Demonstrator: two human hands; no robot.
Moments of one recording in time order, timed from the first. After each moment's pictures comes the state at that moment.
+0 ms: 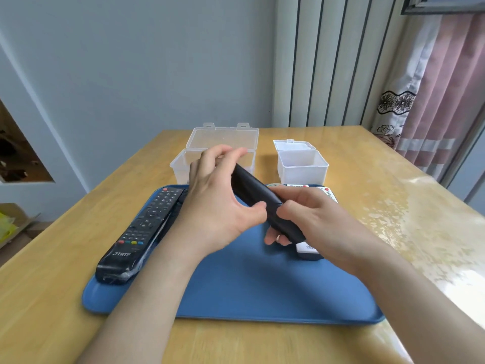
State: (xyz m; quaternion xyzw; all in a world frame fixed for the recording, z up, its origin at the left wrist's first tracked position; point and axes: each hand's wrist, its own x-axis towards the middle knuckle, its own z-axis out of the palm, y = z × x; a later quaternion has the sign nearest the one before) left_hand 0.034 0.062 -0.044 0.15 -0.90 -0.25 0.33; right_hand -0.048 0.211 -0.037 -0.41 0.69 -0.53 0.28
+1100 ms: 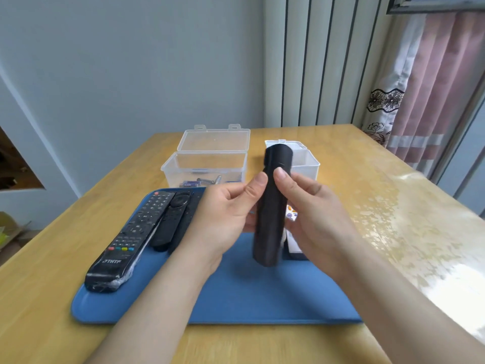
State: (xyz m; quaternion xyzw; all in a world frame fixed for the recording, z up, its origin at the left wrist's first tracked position) left_hand 0.026 0.087 -0.049 0.12 -0.72 -0.65 0.22; right_hand -0.055 0.199 -0.056 -0.27 0.53 -0.76 0.27
